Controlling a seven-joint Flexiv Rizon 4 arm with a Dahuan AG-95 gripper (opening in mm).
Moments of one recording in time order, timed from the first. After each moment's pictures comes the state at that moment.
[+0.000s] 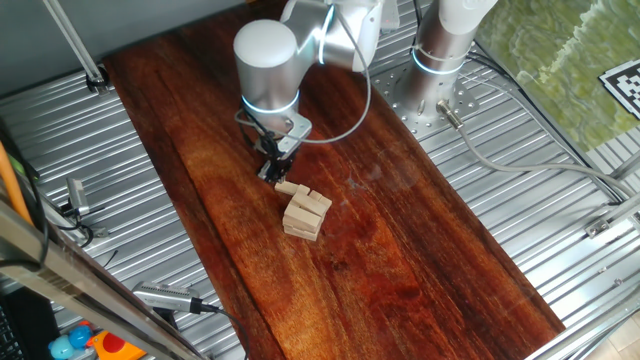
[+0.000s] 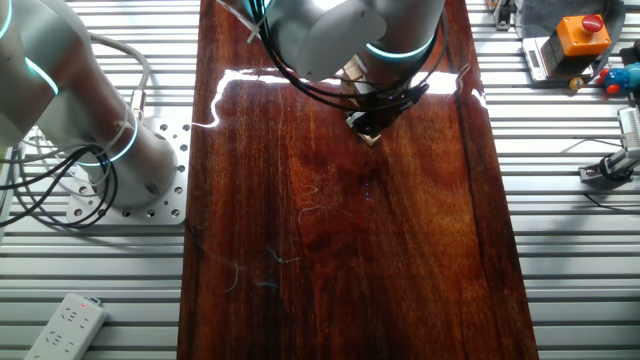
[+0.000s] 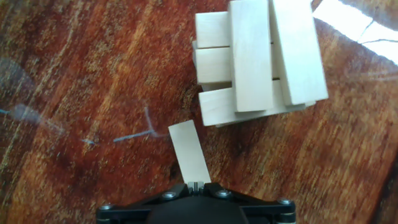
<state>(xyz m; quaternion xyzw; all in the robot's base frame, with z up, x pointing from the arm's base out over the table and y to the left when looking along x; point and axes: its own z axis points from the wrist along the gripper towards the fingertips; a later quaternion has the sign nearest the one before) 0.465 0.066 0.035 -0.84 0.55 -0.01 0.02</state>
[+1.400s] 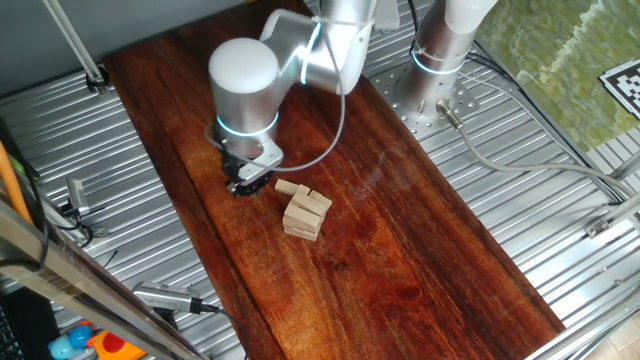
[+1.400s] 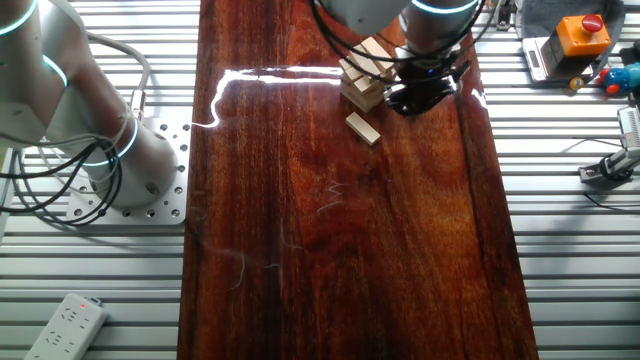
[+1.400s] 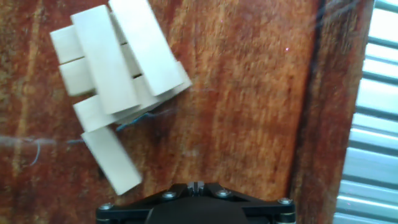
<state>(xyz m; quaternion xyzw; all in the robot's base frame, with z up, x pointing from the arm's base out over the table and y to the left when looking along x) 0.542 0.087 0.060 -0.78 0.62 -0.03 0.00</state>
